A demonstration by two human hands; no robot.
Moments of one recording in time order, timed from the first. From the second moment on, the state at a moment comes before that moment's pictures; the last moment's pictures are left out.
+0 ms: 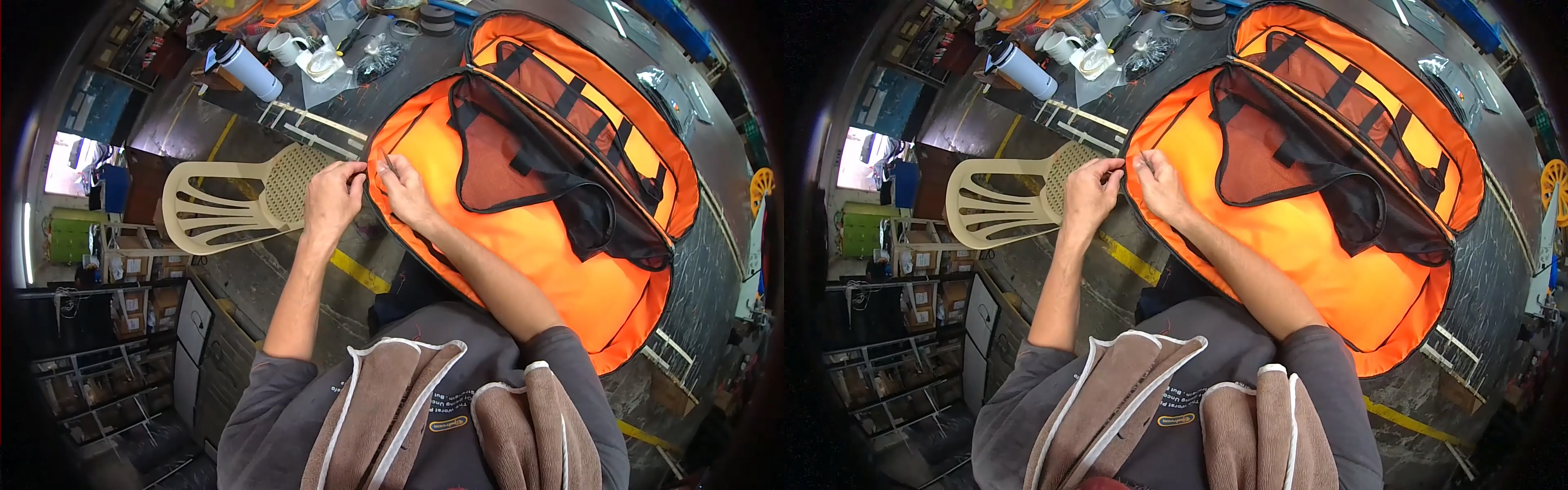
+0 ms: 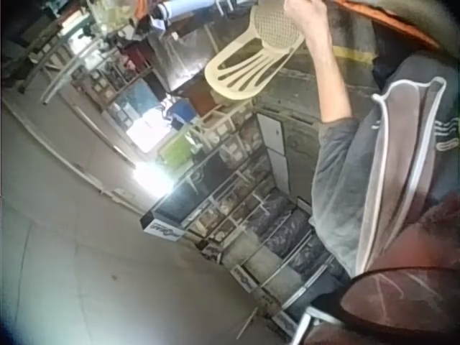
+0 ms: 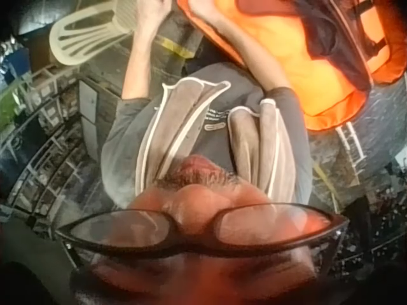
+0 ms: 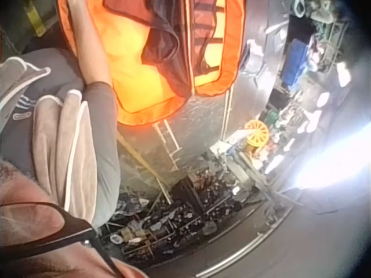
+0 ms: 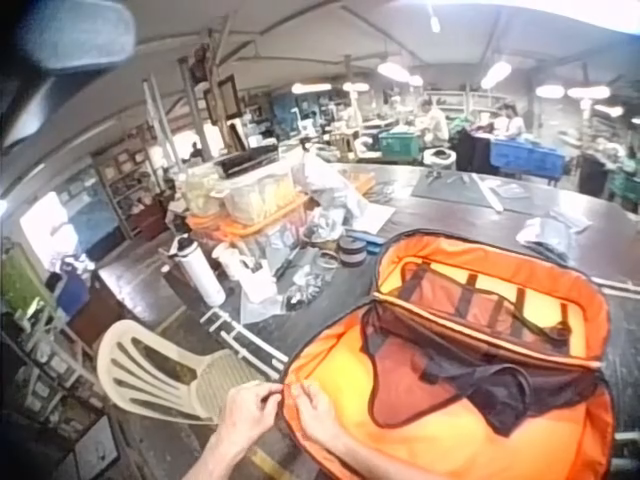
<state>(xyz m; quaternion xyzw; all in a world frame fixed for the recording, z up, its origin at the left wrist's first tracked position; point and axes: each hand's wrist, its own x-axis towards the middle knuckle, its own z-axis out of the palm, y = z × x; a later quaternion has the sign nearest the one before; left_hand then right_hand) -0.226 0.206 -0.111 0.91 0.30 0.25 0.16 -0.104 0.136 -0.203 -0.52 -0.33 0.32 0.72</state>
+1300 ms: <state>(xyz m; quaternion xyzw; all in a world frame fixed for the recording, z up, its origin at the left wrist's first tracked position) -0.240 0.235 -0.160 0.45 0.39 0.28 0.75 -0.112 0.120 -0.216 -0.55 -0.36 0.36 0.67</state>
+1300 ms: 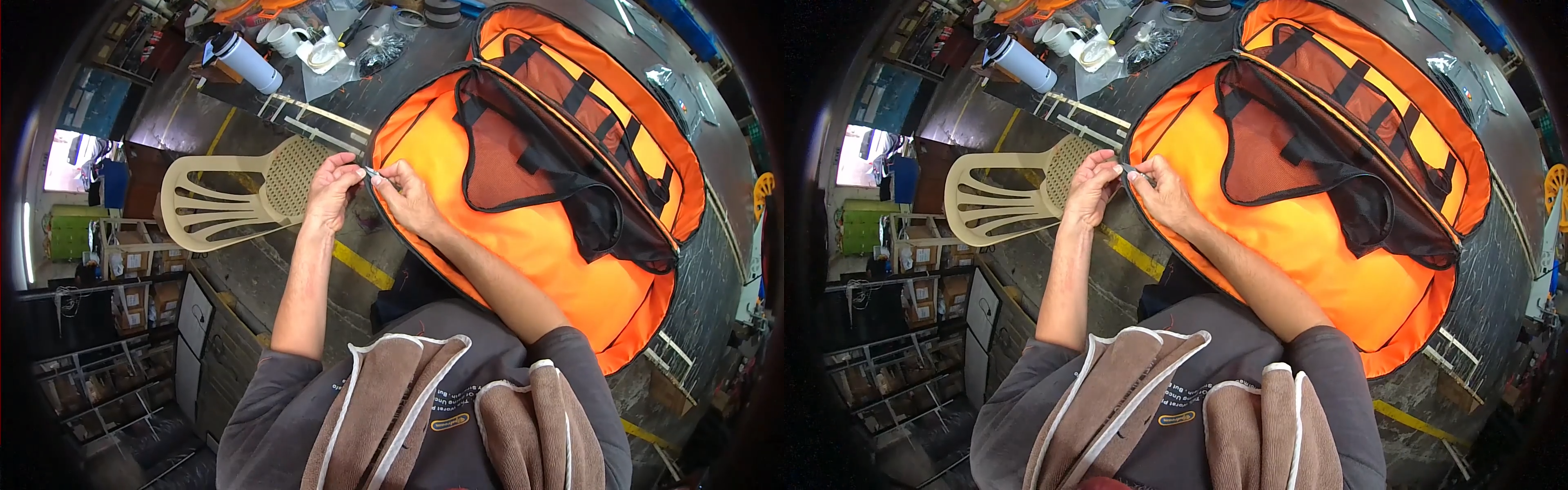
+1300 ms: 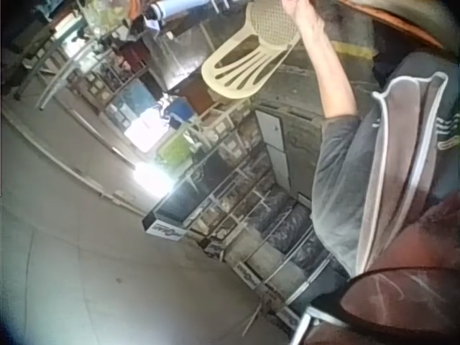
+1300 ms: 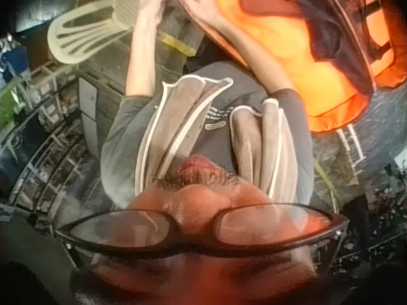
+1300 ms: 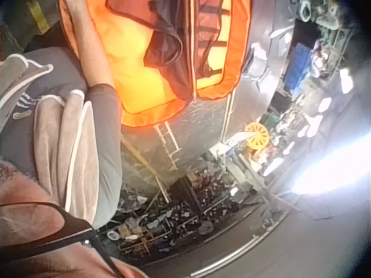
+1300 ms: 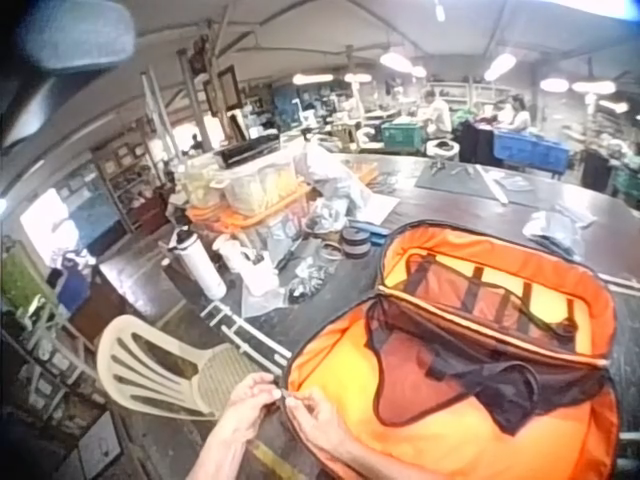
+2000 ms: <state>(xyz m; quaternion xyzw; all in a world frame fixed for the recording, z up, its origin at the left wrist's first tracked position) -0.244 0.238 -0.164 0.46 0.39 0.26 0.75 -0.111 0.124 -0.229 -0.47 -0.32 0.44 0.69</state>
